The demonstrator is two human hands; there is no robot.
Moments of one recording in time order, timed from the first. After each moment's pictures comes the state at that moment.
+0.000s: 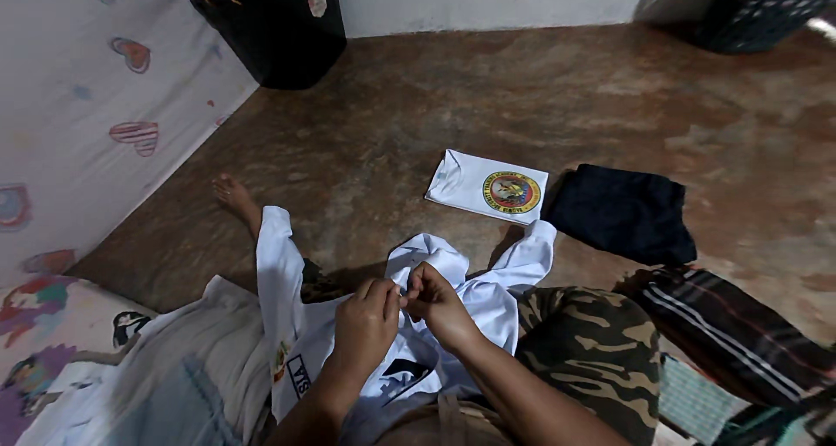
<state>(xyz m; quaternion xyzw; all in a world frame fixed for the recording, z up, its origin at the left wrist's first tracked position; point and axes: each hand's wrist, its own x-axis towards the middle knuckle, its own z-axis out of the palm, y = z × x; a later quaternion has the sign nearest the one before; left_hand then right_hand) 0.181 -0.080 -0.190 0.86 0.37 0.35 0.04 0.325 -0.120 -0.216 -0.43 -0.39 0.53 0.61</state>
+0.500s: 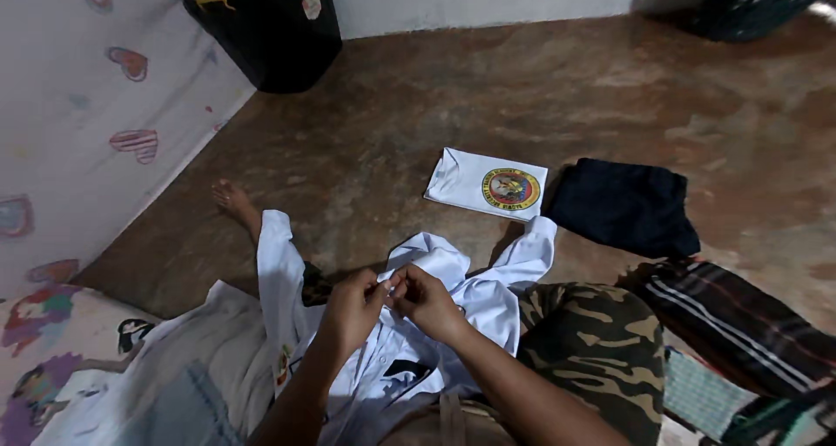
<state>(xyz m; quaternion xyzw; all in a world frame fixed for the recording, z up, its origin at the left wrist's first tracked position) 0.170 -0.050 -0.158 0.83 0.48 0.11 0.26 0.326 -0.106 -0.223 -0.50 -0.50 0.48 0.52</state>
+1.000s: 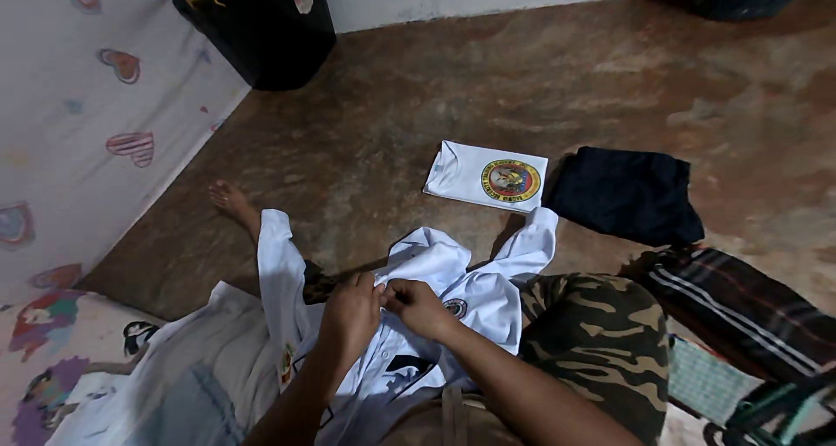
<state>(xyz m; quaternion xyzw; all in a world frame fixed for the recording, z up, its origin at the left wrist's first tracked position) 0.174 -0.061 -0.159 0.88 0.46 0.02 0.11 0.316 -0.099 -0.227 -0.54 -0.54 0.50 0.40</state>
